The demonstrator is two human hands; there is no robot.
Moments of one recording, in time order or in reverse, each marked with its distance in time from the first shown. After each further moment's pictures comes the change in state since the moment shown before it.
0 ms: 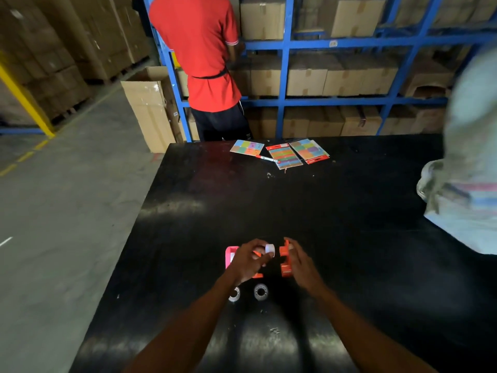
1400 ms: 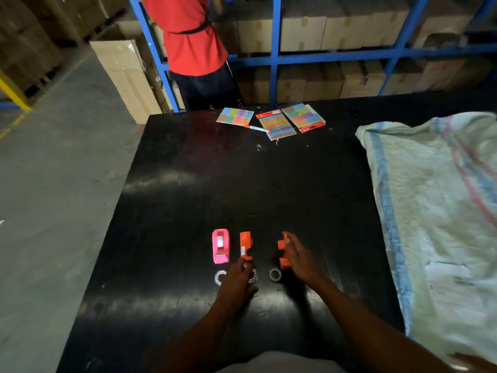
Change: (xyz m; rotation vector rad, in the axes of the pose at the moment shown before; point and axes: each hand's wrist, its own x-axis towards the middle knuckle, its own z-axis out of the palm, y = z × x) left_hand -0.034 -0.093 0.056 0.706 -0.133 -0.030; right_hand 0.006 0.038 -0.015 0.021 -0.102 0.139
